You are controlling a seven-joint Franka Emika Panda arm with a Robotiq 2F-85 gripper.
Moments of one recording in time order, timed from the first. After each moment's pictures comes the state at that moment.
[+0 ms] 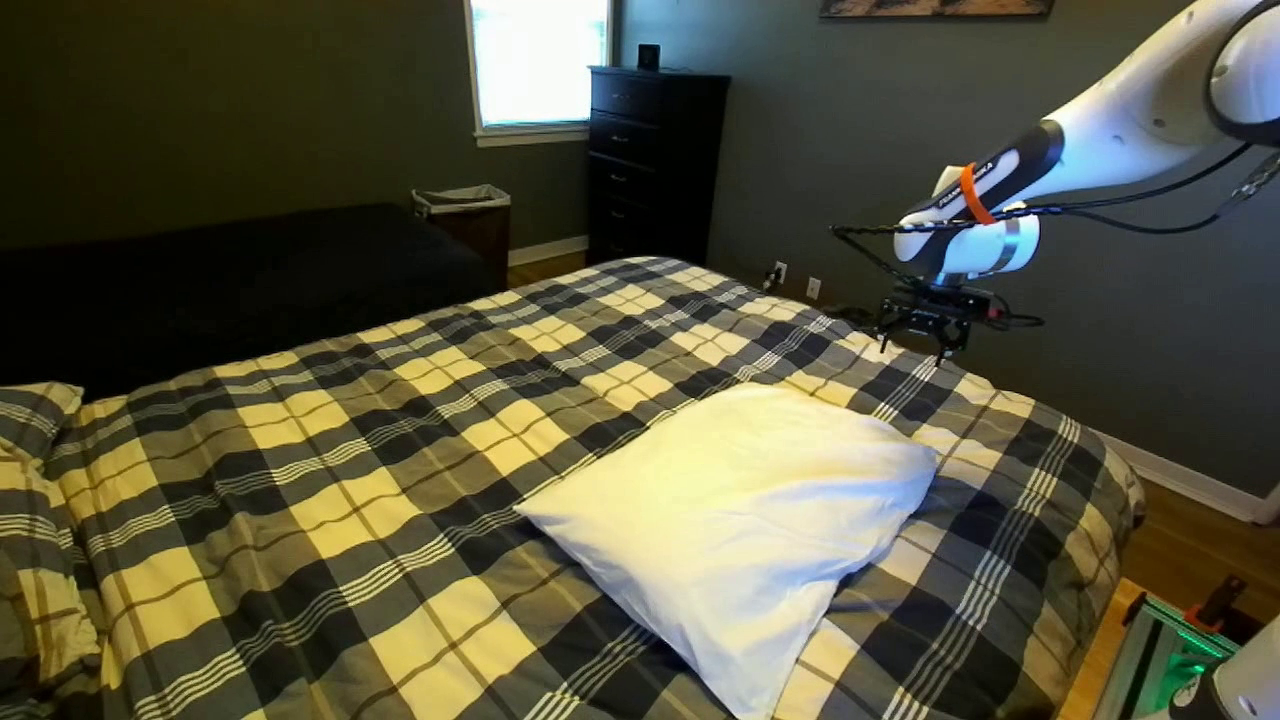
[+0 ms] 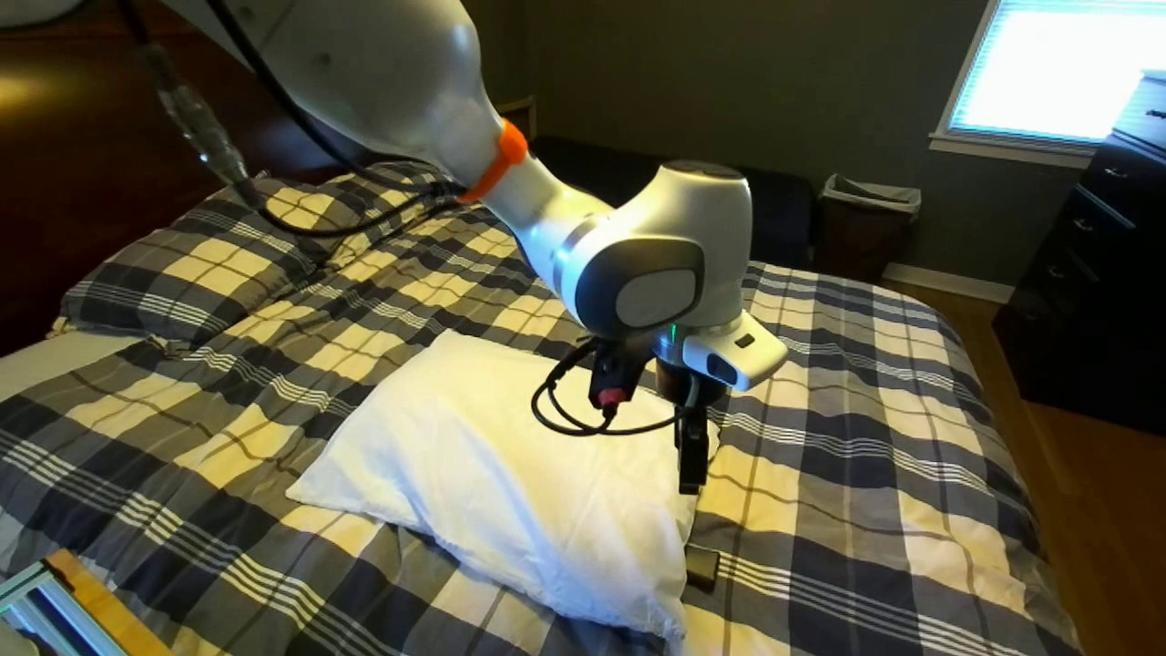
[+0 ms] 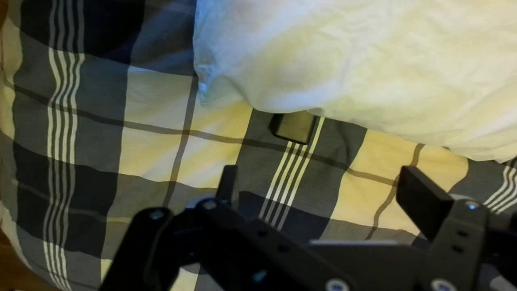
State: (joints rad) arm -0.31 0.39 -0.32 -2.02 0.05 2.47 0.53
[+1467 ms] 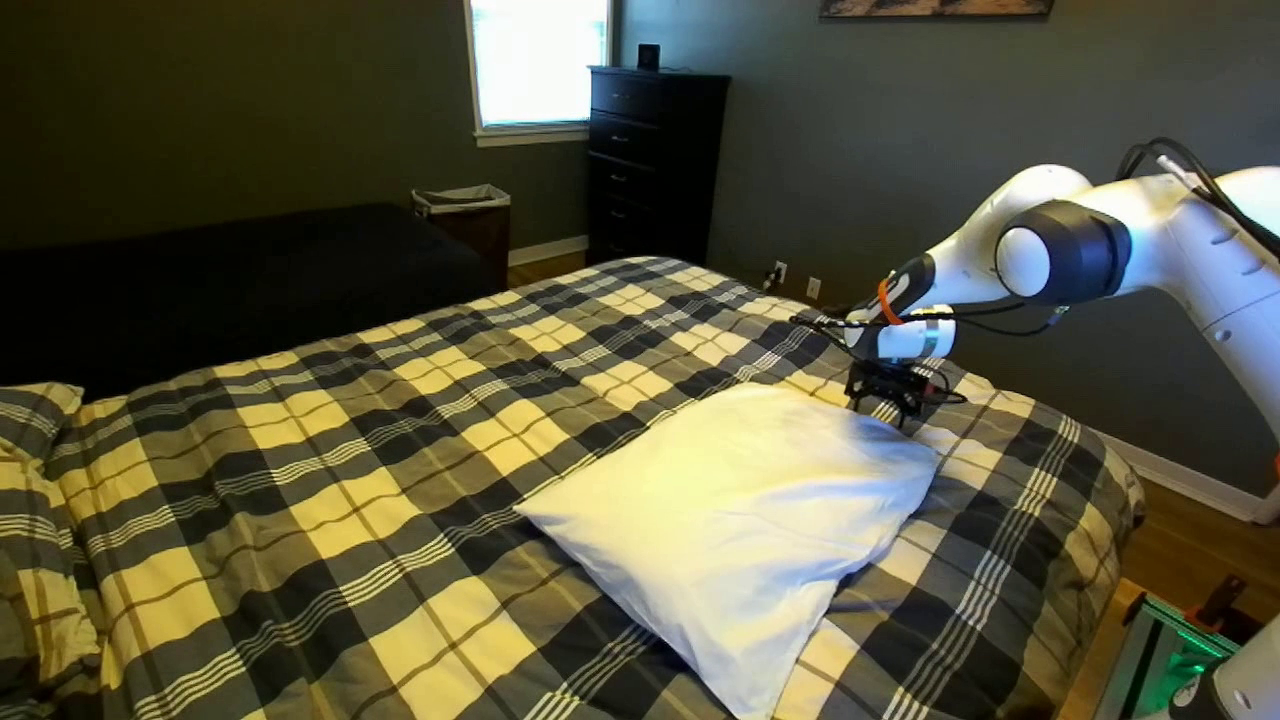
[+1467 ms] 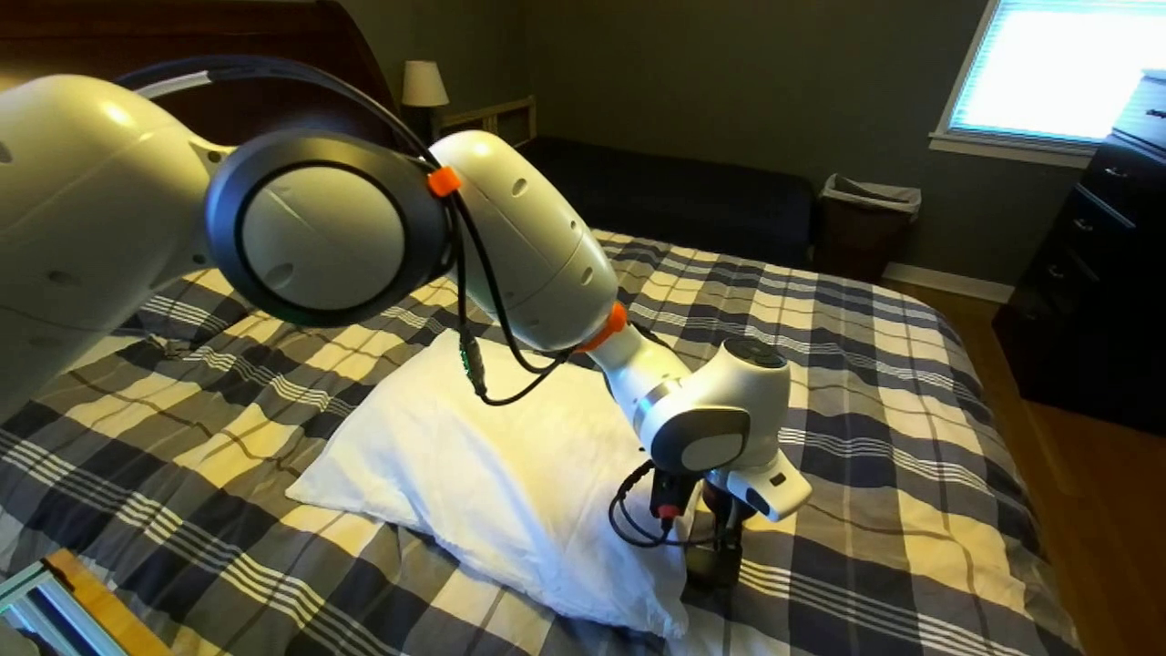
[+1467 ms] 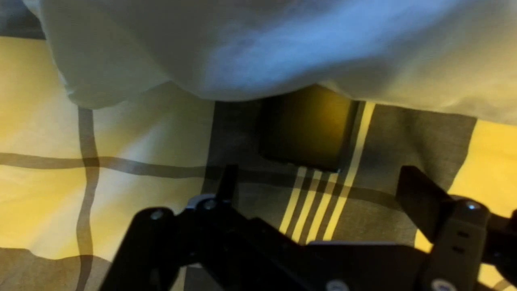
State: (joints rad) arm -0.40 1.01 -0.29 -1.53 0.24 2.51 0.52
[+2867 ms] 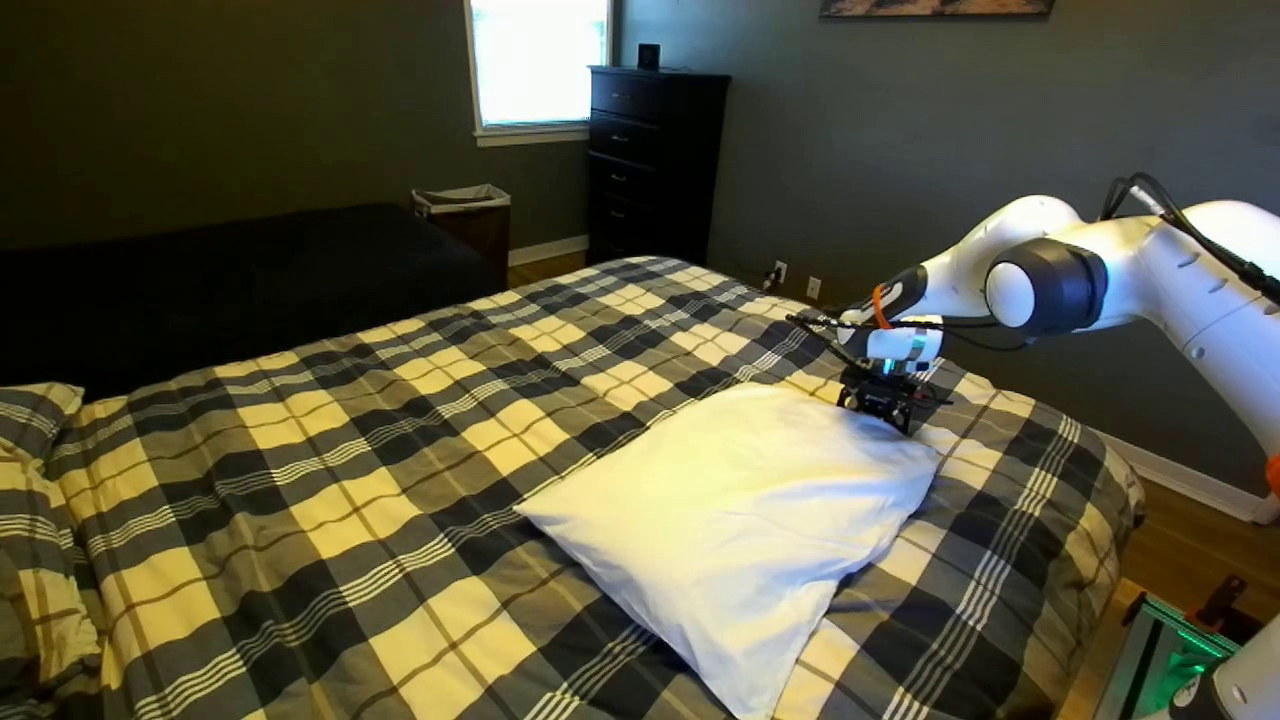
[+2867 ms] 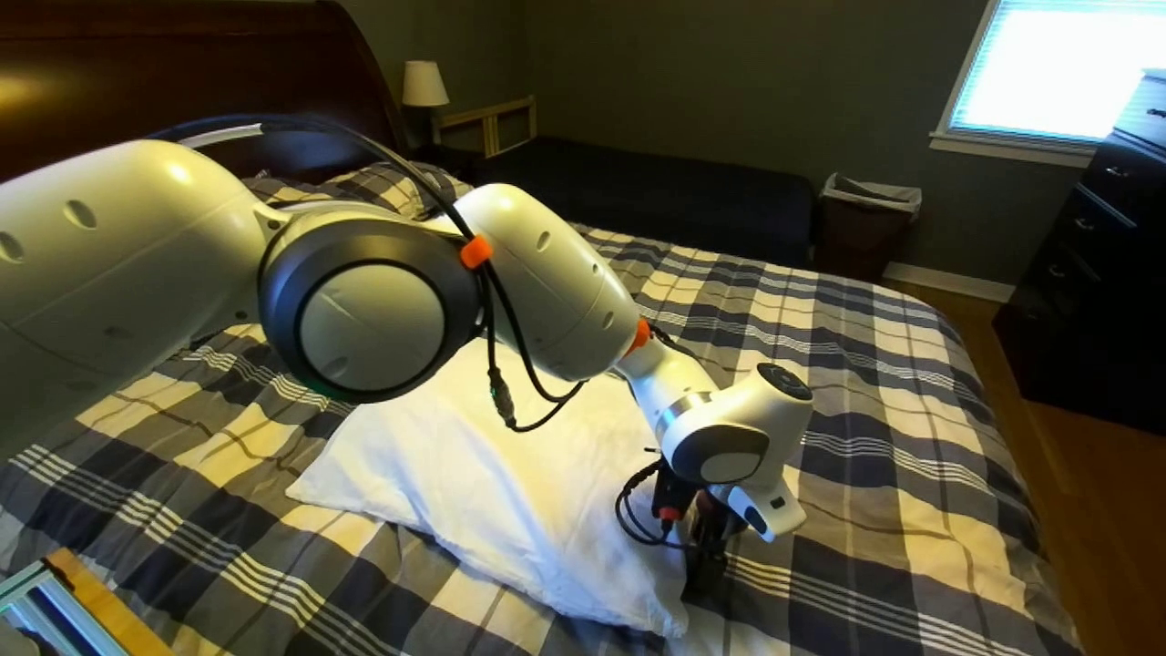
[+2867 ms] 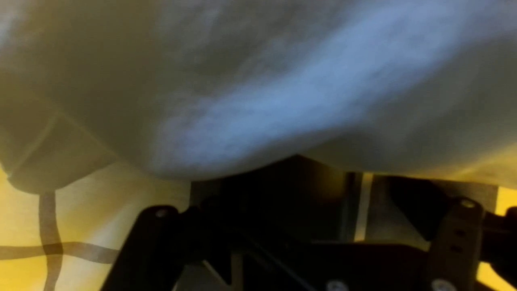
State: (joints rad) arm -0.46 1.14 -0.24 -1.32 0.30 2.27 0.53
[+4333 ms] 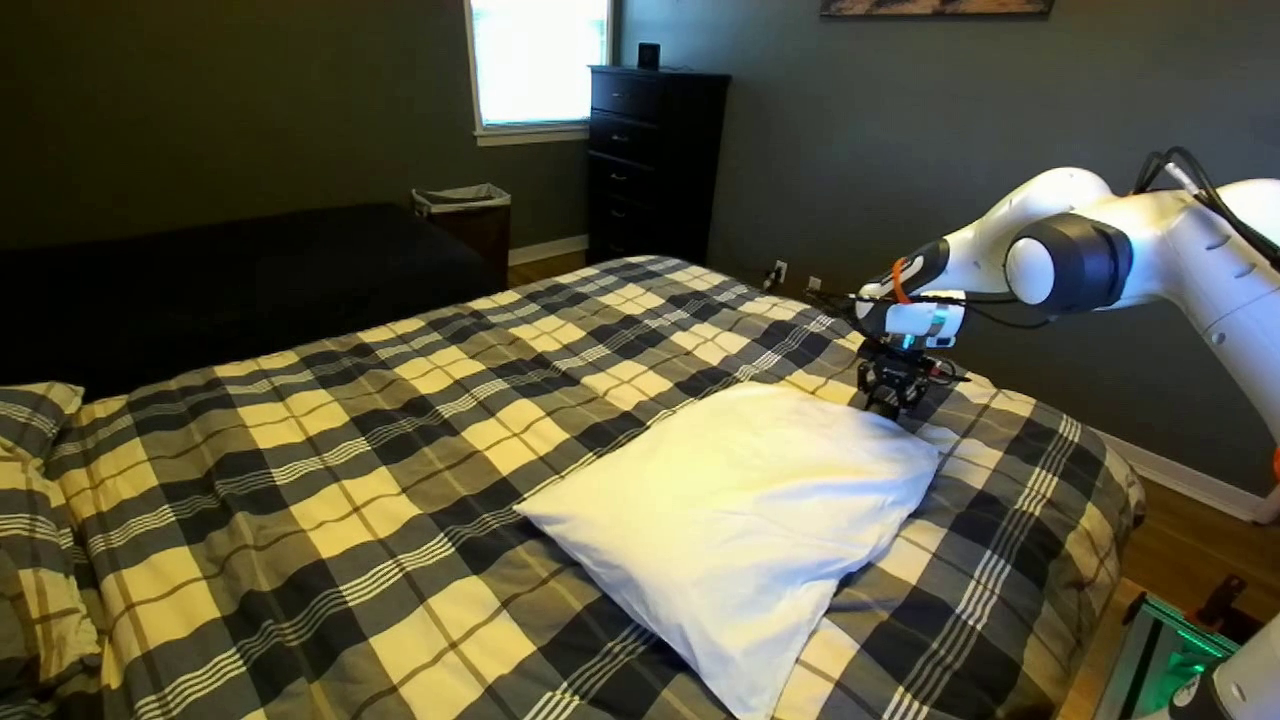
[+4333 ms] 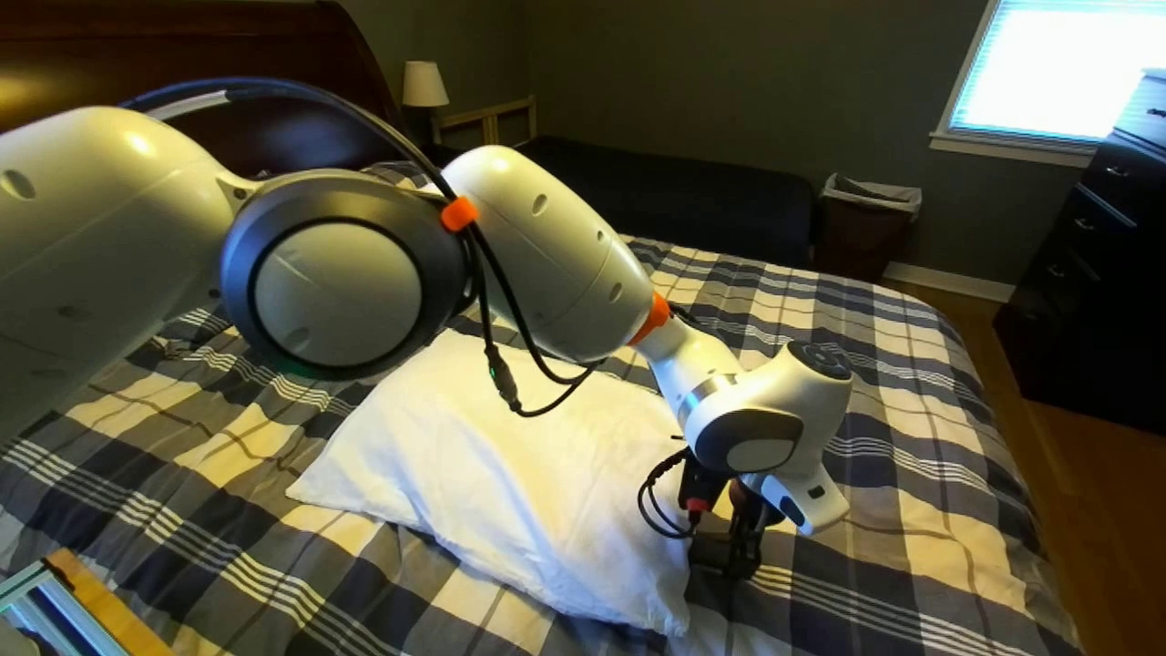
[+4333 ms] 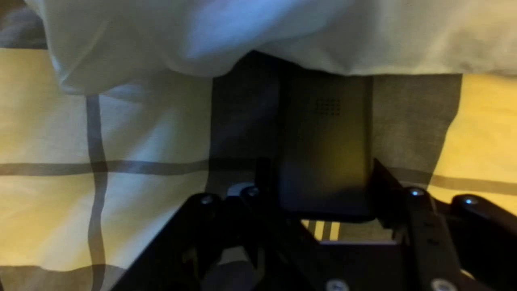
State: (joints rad) arm -0.49 1.05 -0.27 -1.35 0.31 2.29 0.53
